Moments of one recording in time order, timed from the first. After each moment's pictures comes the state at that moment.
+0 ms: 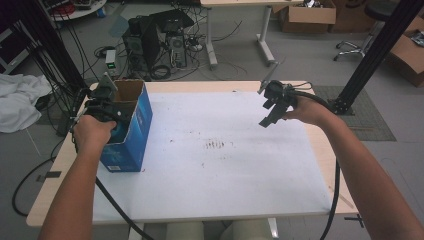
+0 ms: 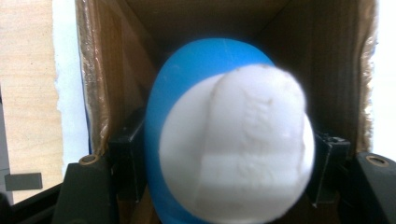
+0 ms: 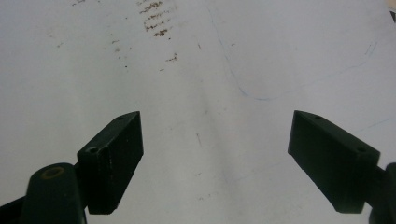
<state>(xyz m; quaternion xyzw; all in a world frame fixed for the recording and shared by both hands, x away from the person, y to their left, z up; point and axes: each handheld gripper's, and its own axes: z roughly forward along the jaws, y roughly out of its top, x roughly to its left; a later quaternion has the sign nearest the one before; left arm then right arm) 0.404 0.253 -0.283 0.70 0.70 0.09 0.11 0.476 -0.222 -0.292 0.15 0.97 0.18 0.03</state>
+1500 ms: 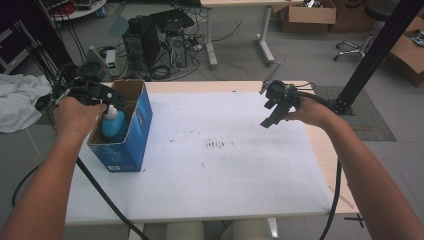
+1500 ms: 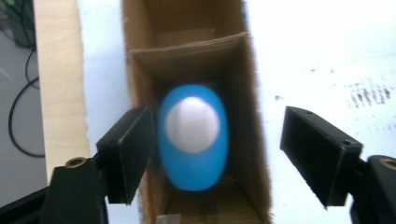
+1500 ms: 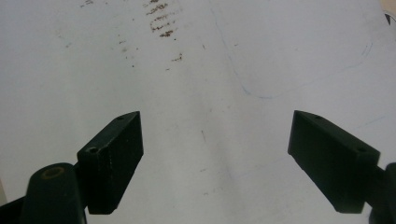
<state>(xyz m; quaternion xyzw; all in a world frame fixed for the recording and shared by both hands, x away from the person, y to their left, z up) 0.385 0.244 -0.206 0.73 0.65 0.13 0.16 0.466 -0.224 -0.285 0.15 0.97 0.18 0.04</state>
